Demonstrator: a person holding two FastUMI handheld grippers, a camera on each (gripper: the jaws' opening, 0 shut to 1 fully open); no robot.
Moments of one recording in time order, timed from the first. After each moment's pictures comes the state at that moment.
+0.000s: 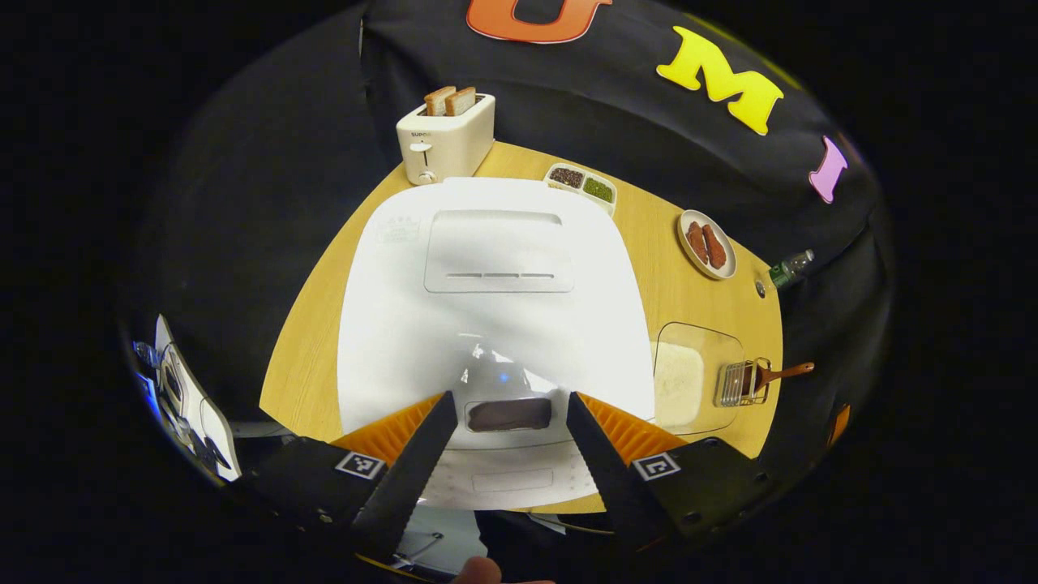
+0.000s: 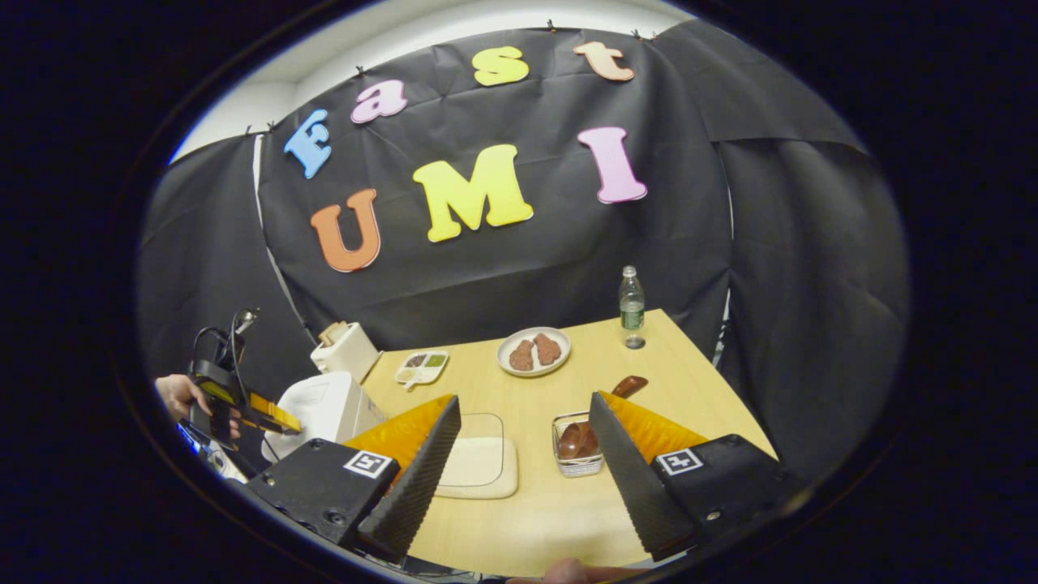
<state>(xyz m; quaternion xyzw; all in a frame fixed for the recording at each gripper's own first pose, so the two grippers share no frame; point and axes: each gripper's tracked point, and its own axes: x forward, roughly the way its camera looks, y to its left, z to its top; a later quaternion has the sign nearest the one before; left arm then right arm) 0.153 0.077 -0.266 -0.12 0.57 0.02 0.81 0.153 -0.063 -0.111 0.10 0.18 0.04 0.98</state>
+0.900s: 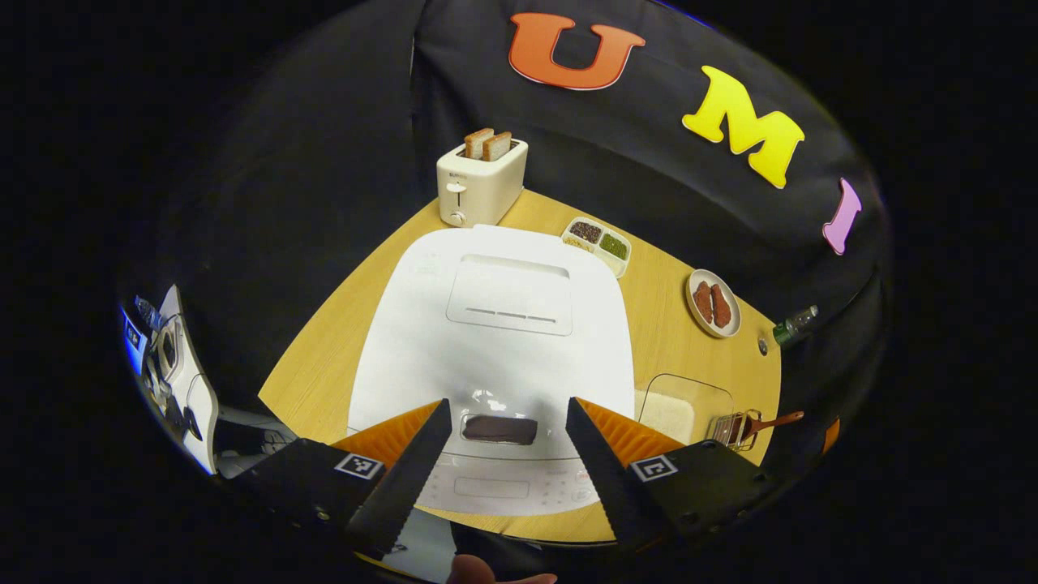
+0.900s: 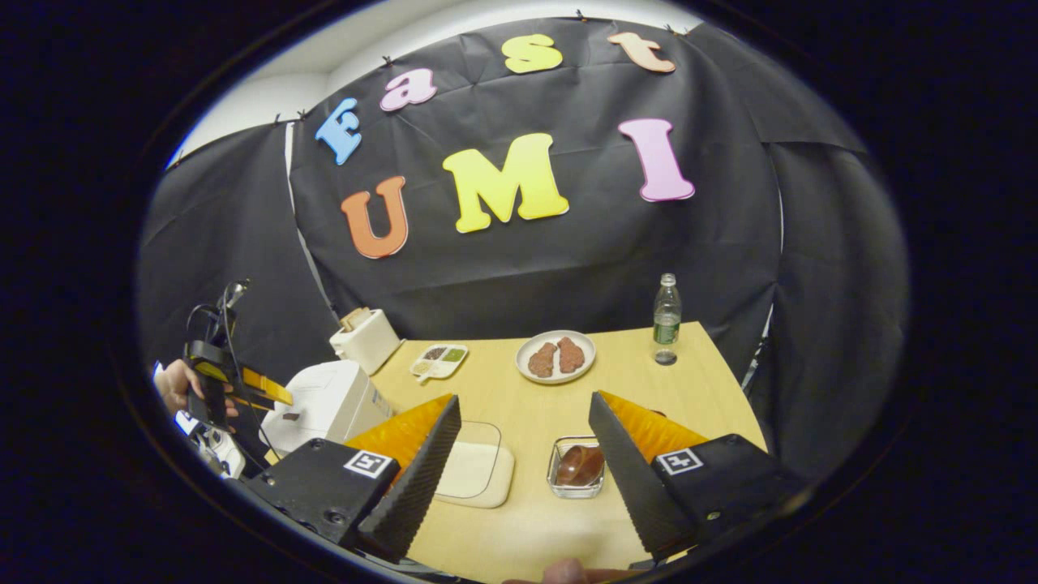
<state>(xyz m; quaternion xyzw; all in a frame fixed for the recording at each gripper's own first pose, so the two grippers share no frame) 0.171 0.076 -0.226 -0.16 0.47 0.10 0.86 0.204 -0.083 -0.106 0.07 0.18 0.12 0.97</state>
